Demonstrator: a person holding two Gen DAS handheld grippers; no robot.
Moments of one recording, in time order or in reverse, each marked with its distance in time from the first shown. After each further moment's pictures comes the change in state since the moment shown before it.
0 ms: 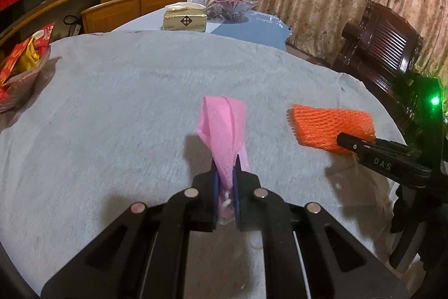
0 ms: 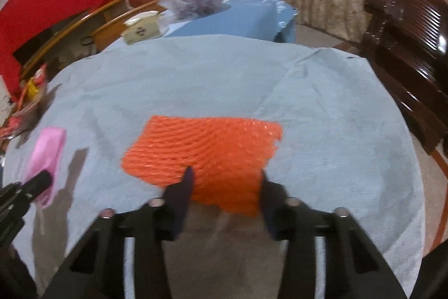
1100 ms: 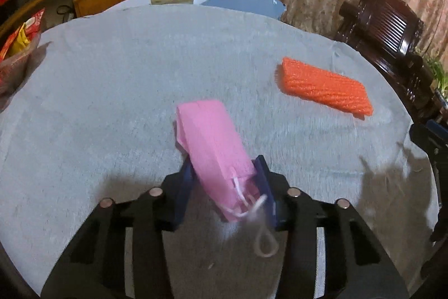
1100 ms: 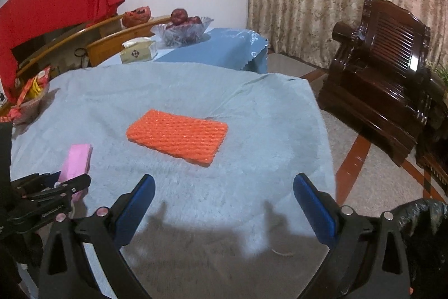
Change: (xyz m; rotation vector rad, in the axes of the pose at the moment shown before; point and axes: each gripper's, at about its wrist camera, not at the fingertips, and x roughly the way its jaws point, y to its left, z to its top) left arm 0.018 -0.022 -0.034 0.026 0.085 0.002; right arm -0.087 -0.014 -0.040 -0.034 -0.150 -0.139
